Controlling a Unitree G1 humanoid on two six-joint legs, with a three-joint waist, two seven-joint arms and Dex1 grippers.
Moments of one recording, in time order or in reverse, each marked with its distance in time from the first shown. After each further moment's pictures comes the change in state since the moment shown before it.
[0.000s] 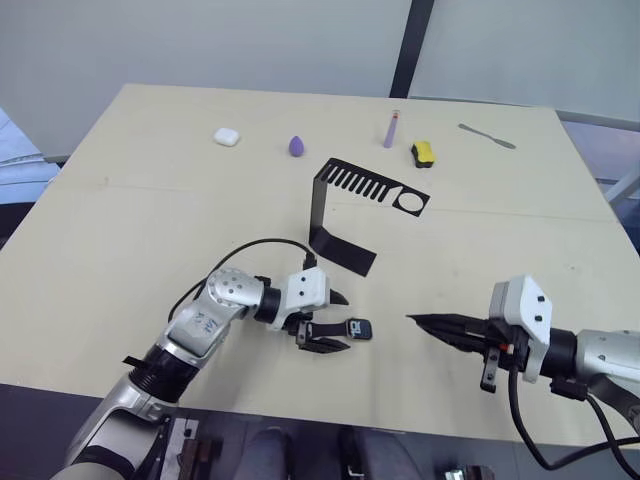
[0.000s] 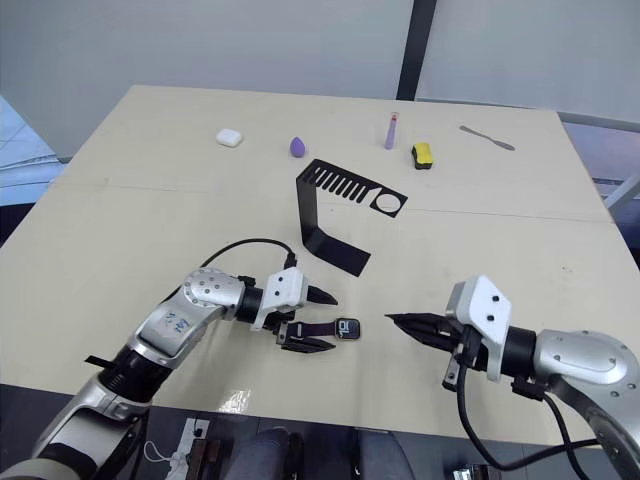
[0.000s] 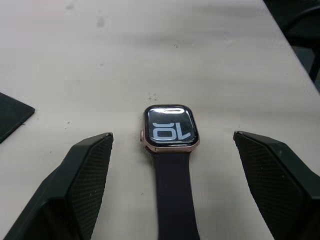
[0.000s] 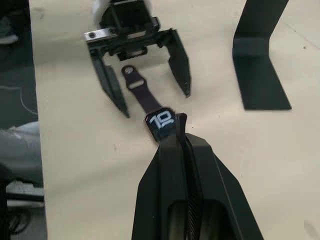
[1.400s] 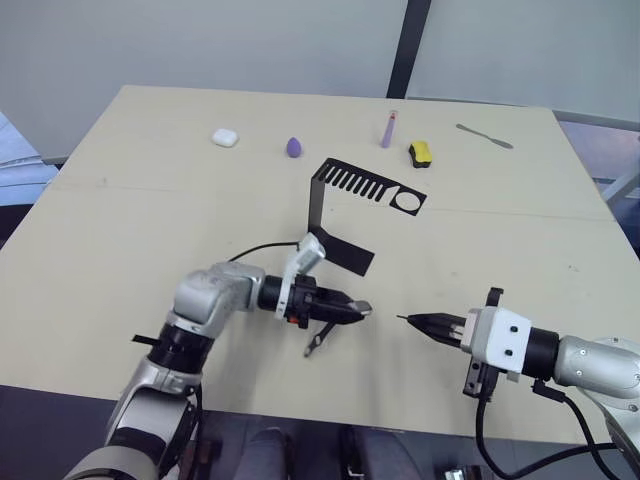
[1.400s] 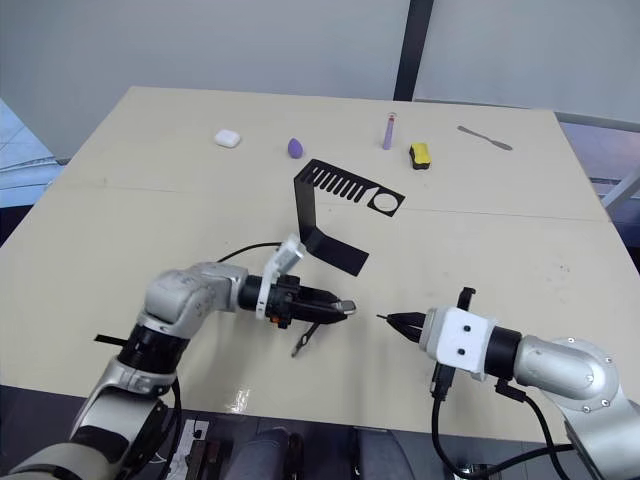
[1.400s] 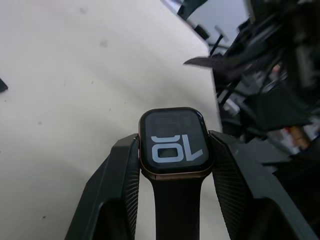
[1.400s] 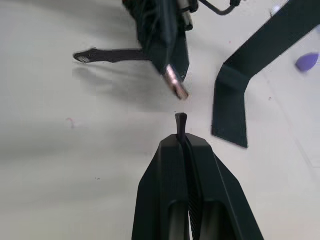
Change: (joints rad) left arm -0.146 -0.107 0.287 0.121 -0.415 0.808 -0.091; right arm -0.112 0.074 0.177 0.026 -0.510 -0.330 0.020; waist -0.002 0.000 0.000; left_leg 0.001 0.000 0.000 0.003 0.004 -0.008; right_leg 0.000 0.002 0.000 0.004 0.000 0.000
